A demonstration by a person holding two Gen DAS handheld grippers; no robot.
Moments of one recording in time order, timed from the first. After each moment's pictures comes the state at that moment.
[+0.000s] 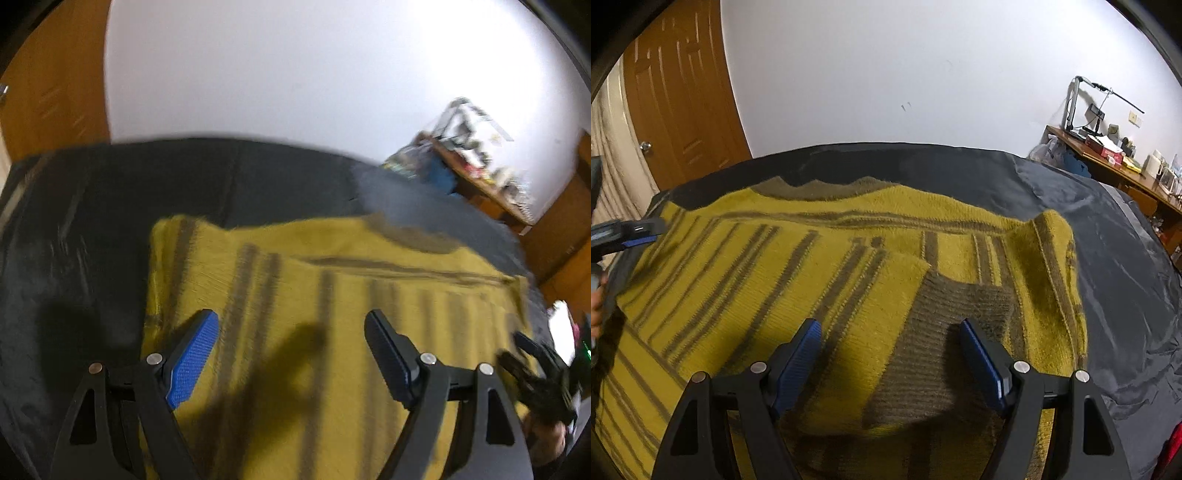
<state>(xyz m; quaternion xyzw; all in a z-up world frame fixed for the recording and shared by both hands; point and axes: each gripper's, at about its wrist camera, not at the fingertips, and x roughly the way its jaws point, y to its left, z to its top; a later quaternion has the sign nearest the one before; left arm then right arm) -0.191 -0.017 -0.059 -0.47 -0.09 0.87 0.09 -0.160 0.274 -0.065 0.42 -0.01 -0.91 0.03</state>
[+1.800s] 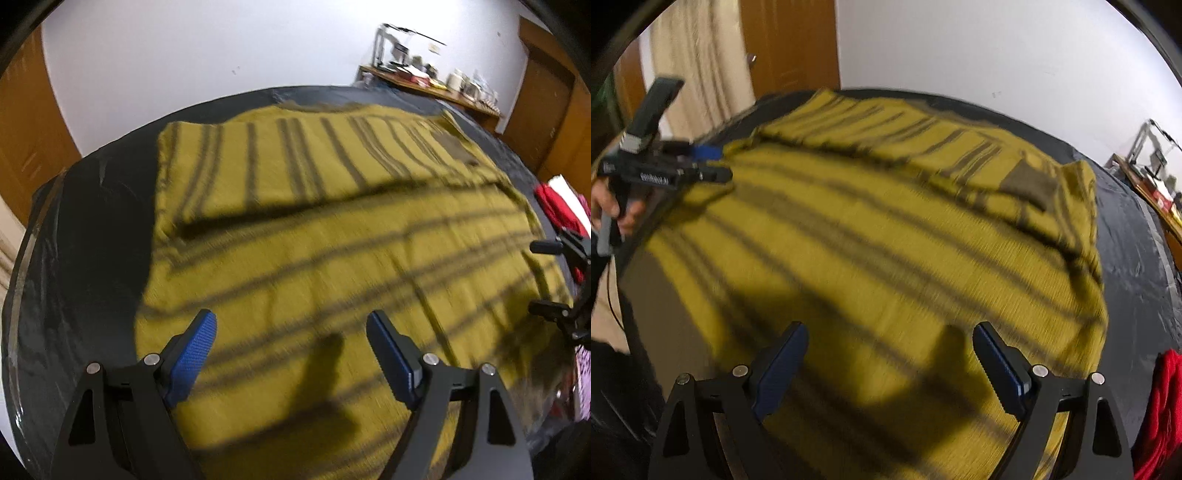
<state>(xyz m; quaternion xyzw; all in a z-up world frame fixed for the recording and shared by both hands) 0.033 -0.019 -0.037 -0.47 0.10 0.86 0.18 0.038 0.220 -0.063 0.46 0.11 -0.86 0.16</state>
